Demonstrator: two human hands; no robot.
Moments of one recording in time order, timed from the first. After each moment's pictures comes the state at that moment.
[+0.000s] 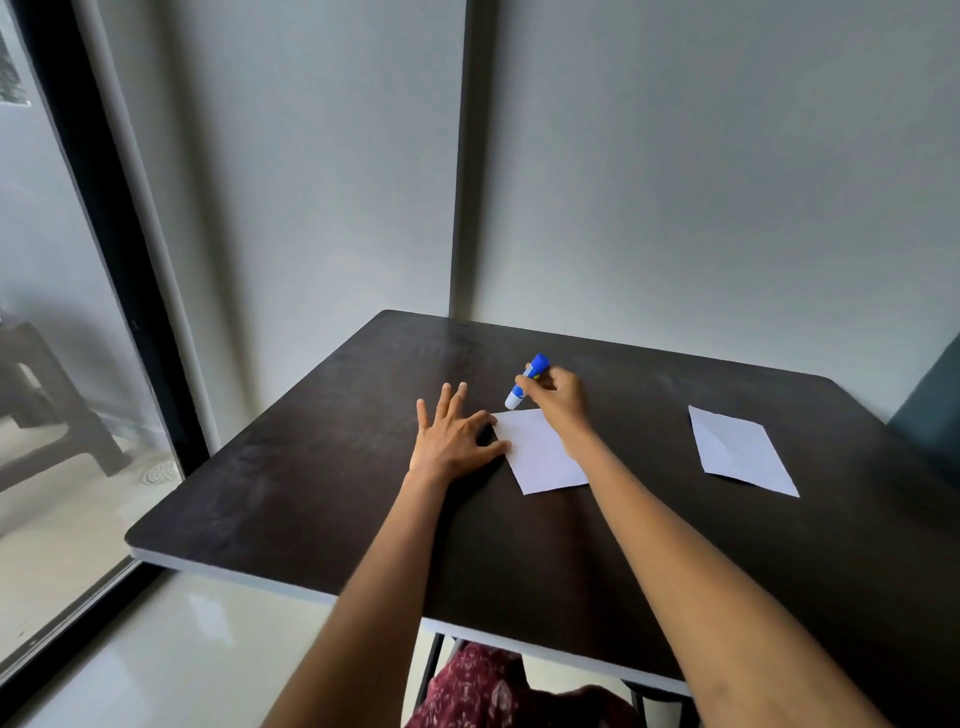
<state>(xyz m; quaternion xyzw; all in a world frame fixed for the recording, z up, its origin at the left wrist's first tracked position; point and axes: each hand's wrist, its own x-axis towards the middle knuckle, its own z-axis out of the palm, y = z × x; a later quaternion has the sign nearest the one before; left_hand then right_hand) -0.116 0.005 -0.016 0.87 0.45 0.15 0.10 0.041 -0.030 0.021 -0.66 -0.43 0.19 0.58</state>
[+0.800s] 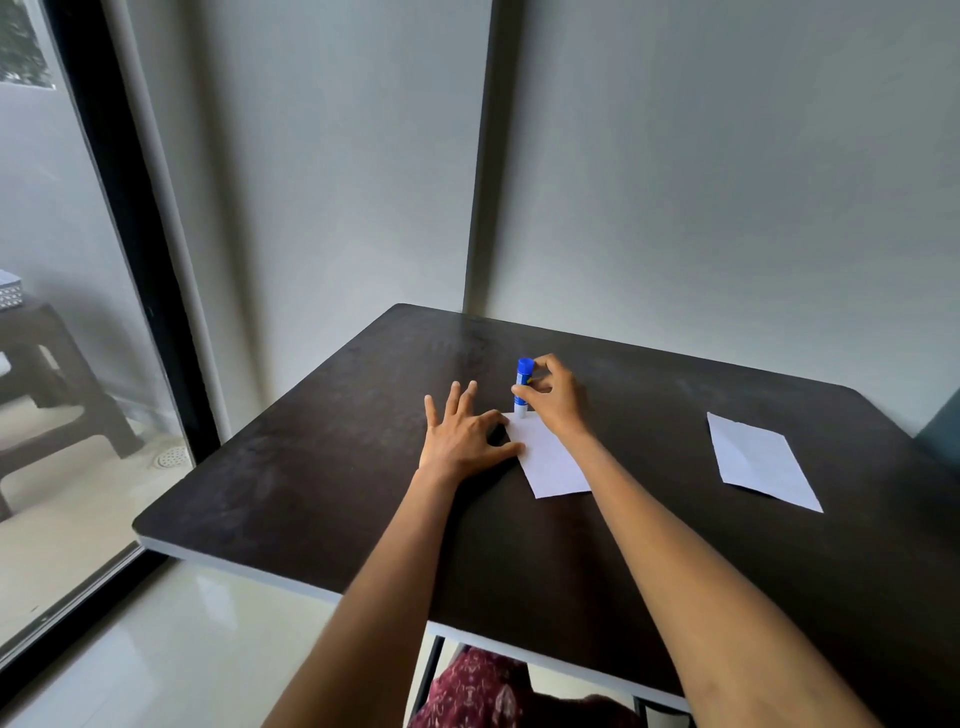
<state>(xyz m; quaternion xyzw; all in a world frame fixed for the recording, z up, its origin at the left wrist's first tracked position) -0.116 0.008 -0.018 0.87 0.46 0.16 0.10 0.036 -0.015 0.017 -0.72 -0.52 0.09 0.46</state>
